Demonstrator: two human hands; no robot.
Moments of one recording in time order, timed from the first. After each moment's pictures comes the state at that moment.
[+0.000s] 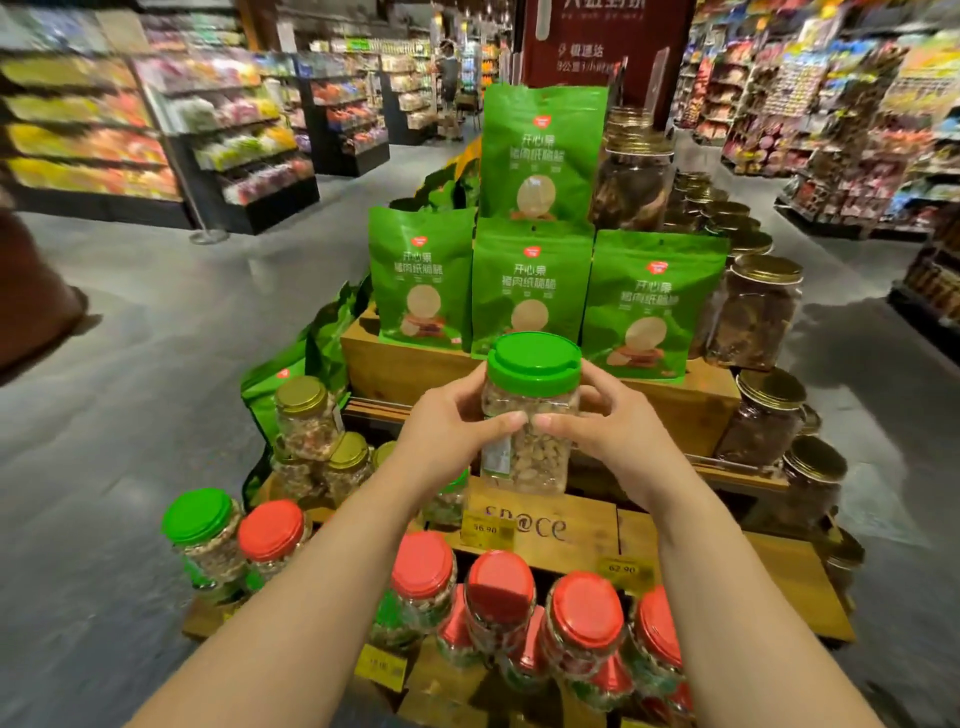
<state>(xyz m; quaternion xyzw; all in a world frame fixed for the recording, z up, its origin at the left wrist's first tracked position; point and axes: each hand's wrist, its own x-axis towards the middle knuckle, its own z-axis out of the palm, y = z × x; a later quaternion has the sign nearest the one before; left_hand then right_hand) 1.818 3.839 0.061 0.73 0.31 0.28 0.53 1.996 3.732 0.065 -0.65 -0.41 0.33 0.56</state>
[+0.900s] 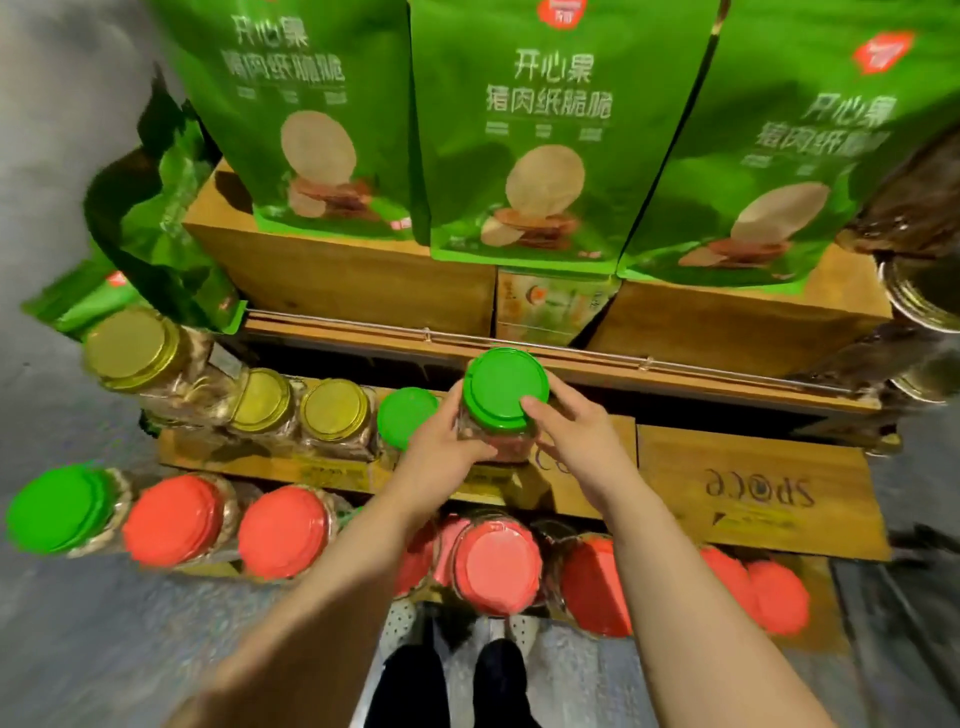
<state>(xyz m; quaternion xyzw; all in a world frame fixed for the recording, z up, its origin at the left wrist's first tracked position) 1.923 3.977 -0.160 0.60 0.41 0.10 0.68 2.073 3.885 -0.159 -0.71 -0.18 0.46 0.50</state>
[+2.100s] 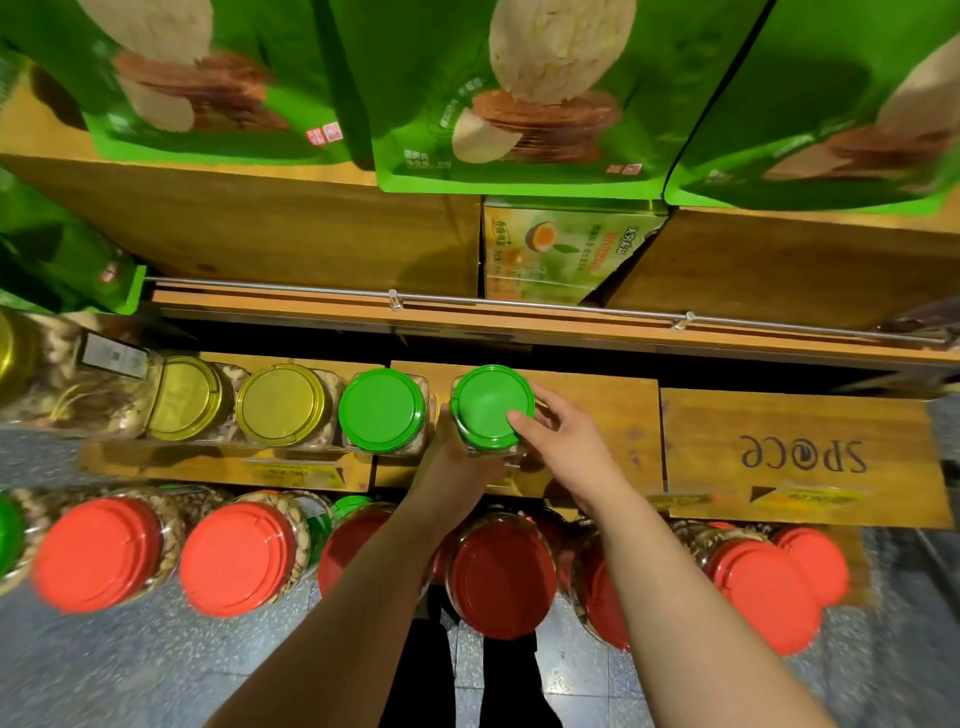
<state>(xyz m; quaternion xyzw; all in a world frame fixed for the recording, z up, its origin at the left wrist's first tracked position) 1.945 3.976 -0.257 0.60 0.49 -0.02 0.63 2.081 3.895 -0.277 -0.73 -0.14 0.49 0.46</state>
